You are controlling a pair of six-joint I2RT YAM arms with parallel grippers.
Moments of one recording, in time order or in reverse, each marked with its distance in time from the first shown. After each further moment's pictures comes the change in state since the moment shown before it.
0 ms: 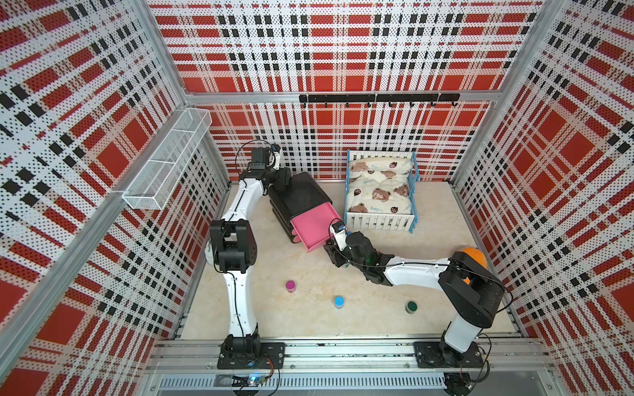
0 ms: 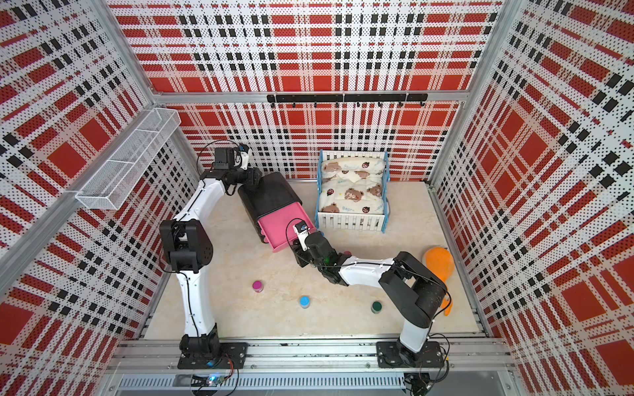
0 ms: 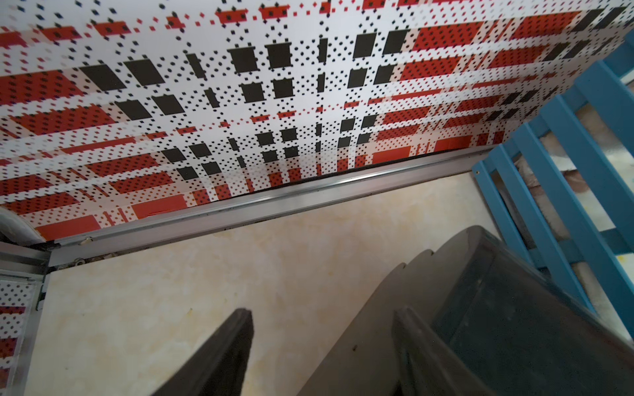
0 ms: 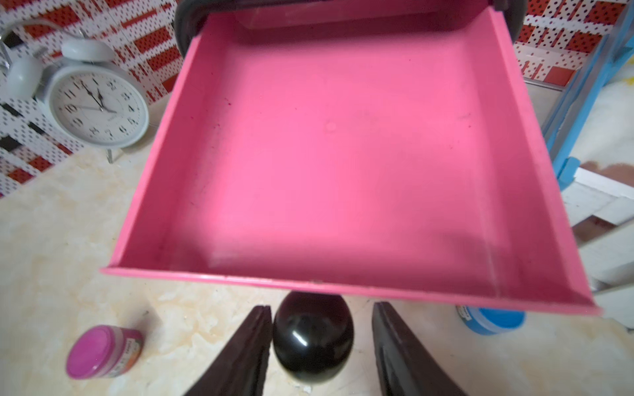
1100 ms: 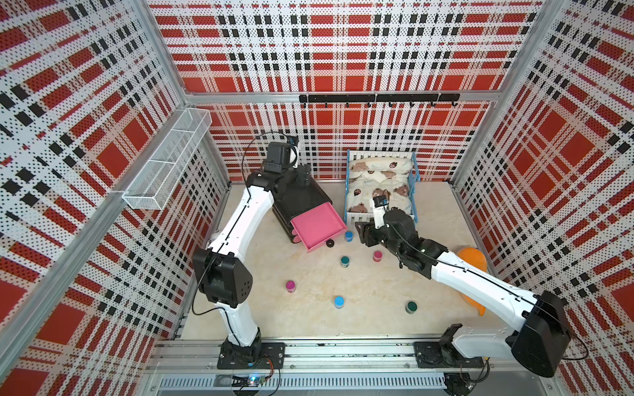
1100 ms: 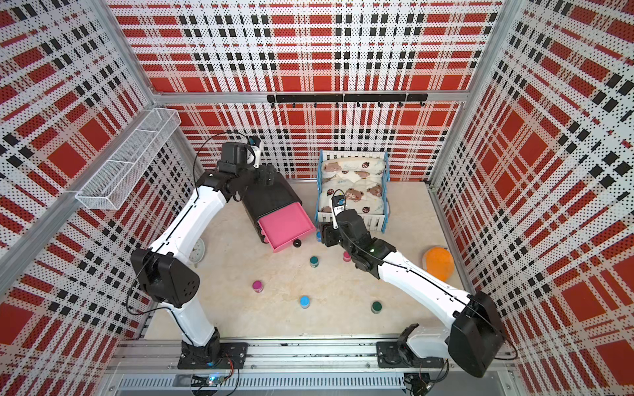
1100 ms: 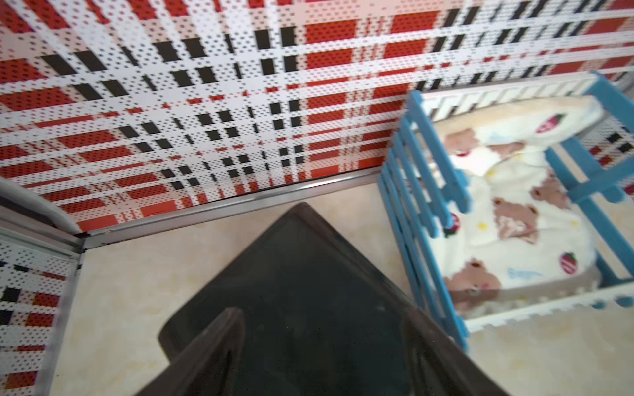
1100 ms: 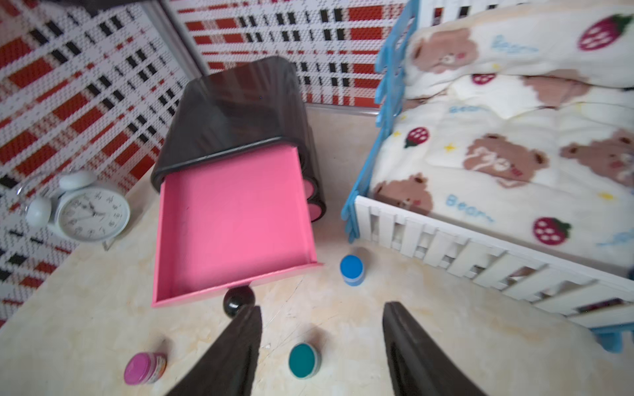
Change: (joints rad) left arm -0.295 -0.448 -0.251 -0.095 -0.229 -0.158; right arm -0.194 -0.451 0.118 -0.544 0.068 0.141
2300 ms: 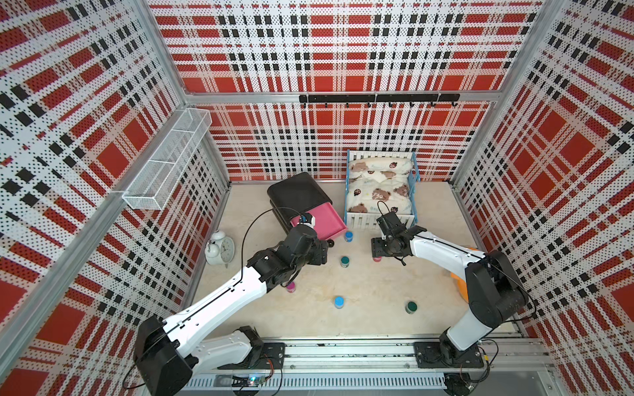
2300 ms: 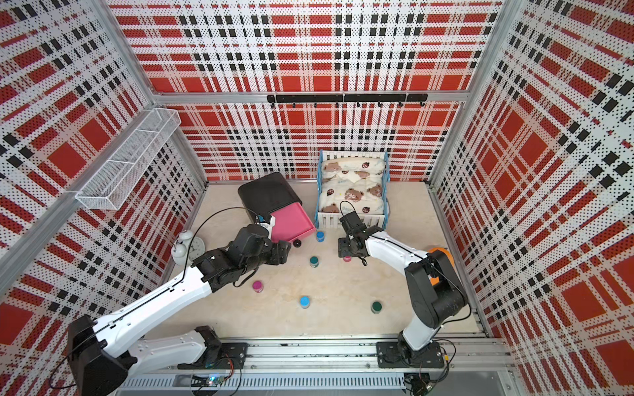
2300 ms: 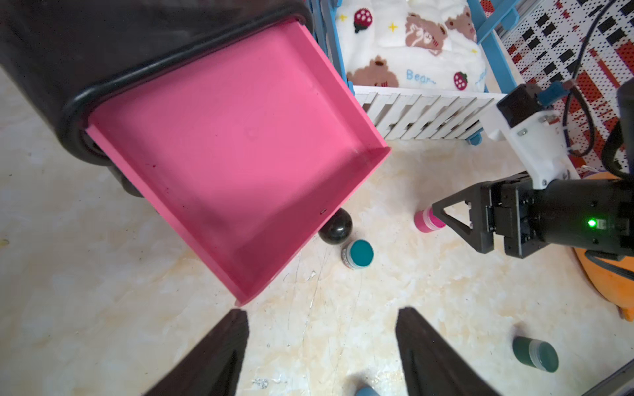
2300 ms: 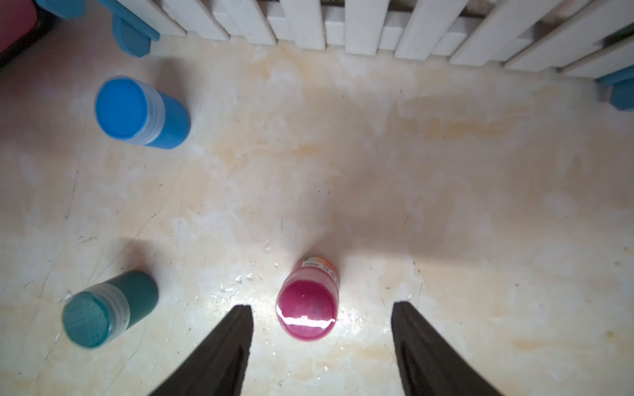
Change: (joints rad) left arm -0.415 -0.631 -0.895 0.073 -0.208 -0.477; right arm -0.180 0.371 0.033 -0.350 -0.094 0.097
